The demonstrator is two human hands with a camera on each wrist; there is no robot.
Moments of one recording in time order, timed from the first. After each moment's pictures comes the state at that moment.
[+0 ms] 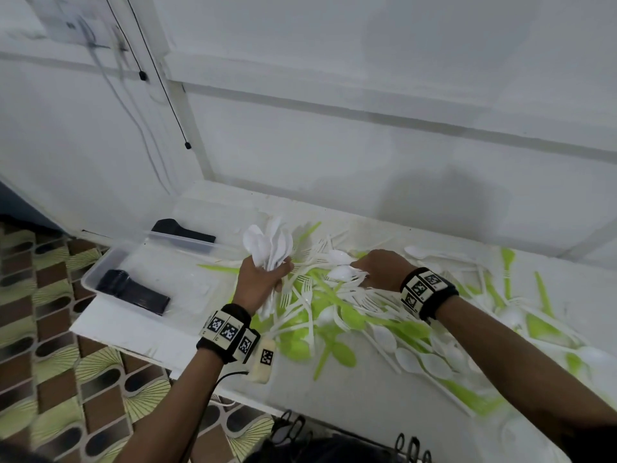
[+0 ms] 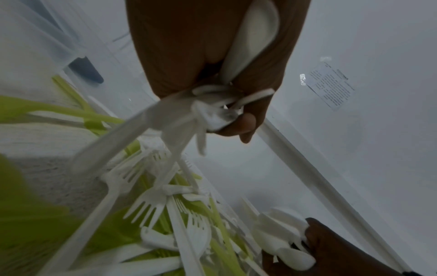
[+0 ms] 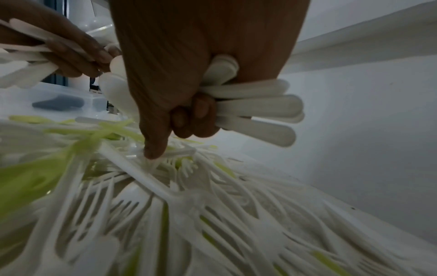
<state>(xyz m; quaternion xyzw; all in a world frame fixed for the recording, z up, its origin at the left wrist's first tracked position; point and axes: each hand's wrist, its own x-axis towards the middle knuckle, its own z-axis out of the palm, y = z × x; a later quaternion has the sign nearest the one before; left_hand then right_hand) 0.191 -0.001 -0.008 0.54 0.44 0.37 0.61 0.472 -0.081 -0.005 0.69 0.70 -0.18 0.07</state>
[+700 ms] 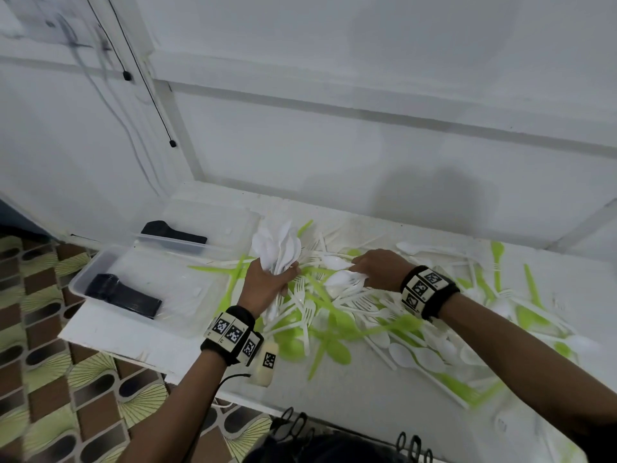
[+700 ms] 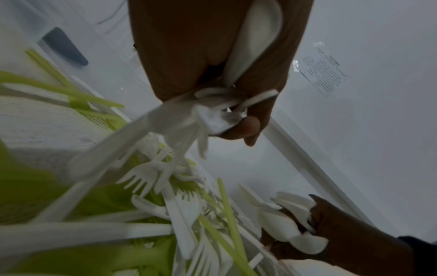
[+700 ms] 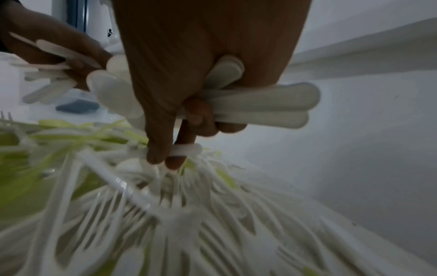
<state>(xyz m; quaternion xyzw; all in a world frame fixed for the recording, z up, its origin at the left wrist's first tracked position) 0.207 -0.013 -0.013 0.56 0.42 0.34 0.63 0.477 -0.094 0.001 0.64 0.75 -0.12 0.11</state>
